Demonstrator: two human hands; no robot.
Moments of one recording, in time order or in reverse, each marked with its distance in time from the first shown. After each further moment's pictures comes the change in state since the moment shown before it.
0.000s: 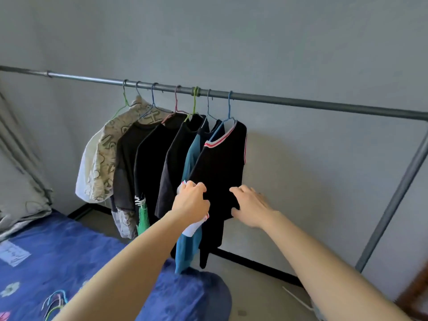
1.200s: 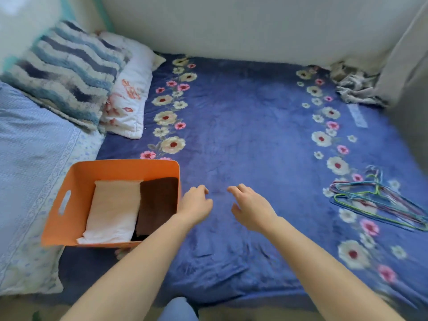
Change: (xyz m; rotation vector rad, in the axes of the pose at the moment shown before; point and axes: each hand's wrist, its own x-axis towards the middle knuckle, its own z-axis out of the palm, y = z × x) left_hand -0.925 -0.459 -0.046 -0.396 0.201 -1.436; right_hand -0.515 -0.759 0.284 0.027 -0.522 -1.275
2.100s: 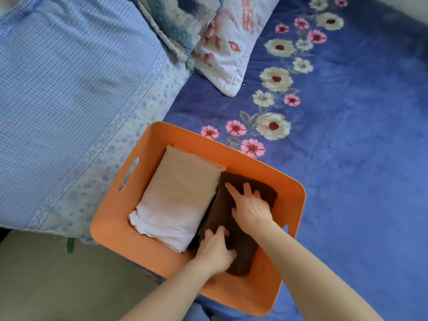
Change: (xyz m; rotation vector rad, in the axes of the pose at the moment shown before) left_hand 0.061 -0.210 0.020 -0.458 -0.349 -0.459; right_hand 0.244 -0.153 0.180 -0.355 -0.398 -0.156
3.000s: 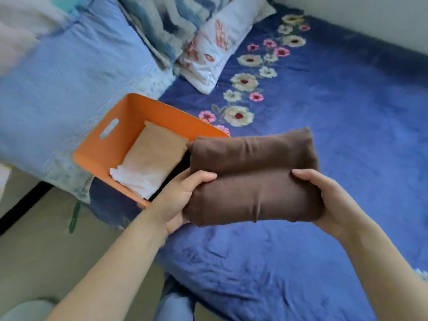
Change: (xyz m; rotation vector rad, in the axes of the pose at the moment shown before) left_hand -0.164 0.119 0.080 -1.159 0.193 0.328; right_hand -0.254 0.213 -0.070 1.773 -0.087 0.191
